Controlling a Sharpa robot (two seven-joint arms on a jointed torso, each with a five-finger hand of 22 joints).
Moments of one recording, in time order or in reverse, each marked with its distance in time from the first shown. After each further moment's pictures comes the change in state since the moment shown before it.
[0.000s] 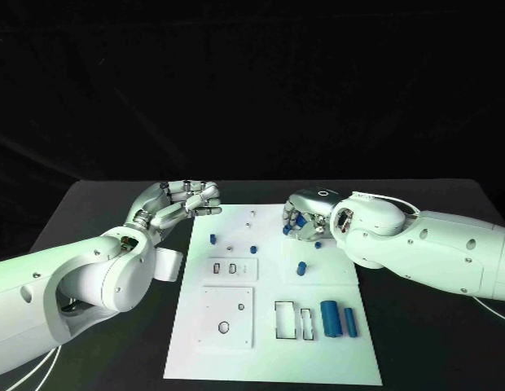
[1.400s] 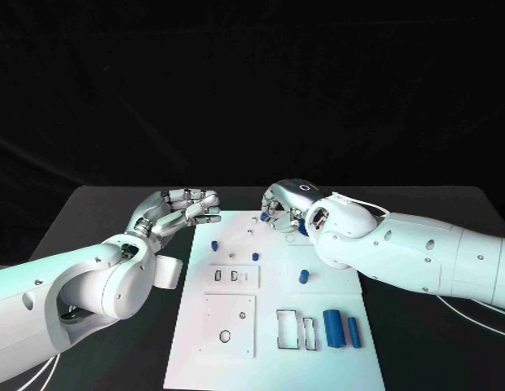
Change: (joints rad) left arm 0.001 0.004 0.000 -0.011 0.001 0.001 -0.012; left_hand 0.009 0.009 -0.008 -0.008 0.000 -0.007 0.000 -0.006 0.003 -0.011 0.004 0.000 0.000 -0.004 0.004 -0.002 0.003 0.000 0.000 0.000 -0.004 -0.003; right arm 0.007 0.149 0.005 -0.097 0.005 -0.202 -0.062; right_hand -0.004 0.015 0.079 0.021 -0.054 0.041 -0.029 0.045 0.034 0.066 -0.027 0.010 0.017 0.048 -0.023 0.064 0.059 -0.031 0.075 -0.023 0.089 0.129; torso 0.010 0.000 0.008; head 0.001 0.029
